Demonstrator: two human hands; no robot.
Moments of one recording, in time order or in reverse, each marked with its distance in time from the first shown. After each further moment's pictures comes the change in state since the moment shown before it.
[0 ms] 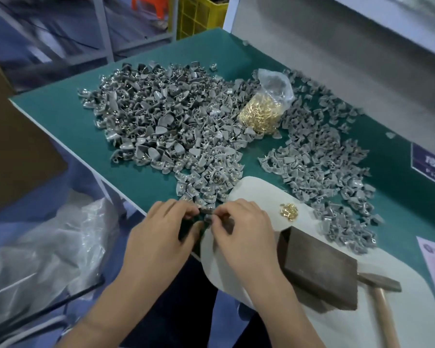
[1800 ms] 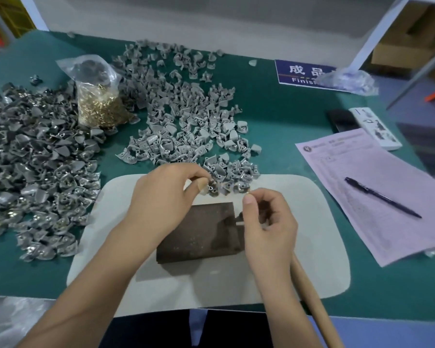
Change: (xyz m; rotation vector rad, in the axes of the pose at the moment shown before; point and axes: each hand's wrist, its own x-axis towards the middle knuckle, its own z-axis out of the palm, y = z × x) left_hand 0.079 0.189 0.096 0.036 -0.381 0.492; right_hand -0.104 0.139 -0.071 0.661 0.936 0.497
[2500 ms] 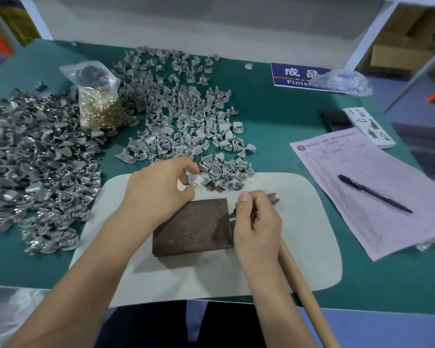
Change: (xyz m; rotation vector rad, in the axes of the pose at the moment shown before) left_hand 0.006 0.000 -0.005 0.098 -0.115 -0.079; right_hand -0.001 0.010 -0.005 -0.190 -0.069 -0.110
